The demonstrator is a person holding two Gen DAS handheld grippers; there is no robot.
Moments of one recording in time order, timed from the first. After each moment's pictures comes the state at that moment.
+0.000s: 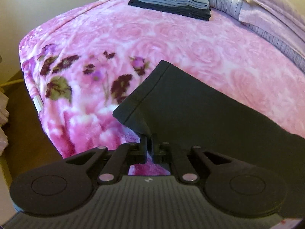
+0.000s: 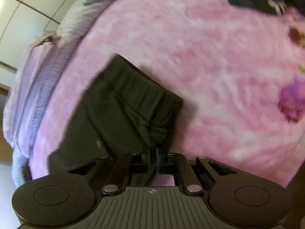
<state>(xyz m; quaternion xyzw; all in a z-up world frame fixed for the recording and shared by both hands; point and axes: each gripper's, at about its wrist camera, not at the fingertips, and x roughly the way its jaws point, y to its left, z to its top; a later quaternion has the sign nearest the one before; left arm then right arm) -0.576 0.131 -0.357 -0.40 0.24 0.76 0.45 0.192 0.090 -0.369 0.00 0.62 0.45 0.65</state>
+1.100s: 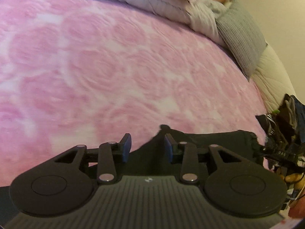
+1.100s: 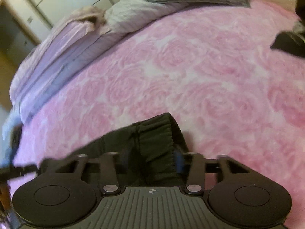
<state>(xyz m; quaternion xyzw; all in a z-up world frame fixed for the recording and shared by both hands) -0.204 0.319 -0.362 -0.44 0.30 0.35 0.77 0.212 0.220 -0.356 -0.13 0.48 0.61 0.62</state>
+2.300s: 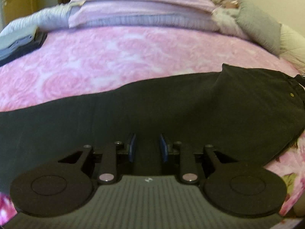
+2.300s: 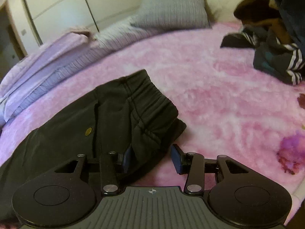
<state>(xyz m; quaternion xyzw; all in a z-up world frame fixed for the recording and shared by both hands) -0.392 0.127 -0.380 -0.23 0.29 0.52 0.77 0.144 0.069 -0.386 -0.08 0.37 0.56 0.74</state>
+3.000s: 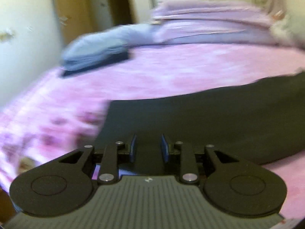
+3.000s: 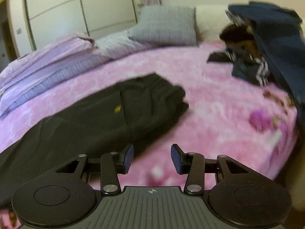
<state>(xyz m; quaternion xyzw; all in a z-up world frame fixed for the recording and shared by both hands) -0.578 0.106 -0.383 -0.13 0.28 0.69 0.66 0.045 0.007 -0.352 -0.10 0.33 0.51 0.78</state>
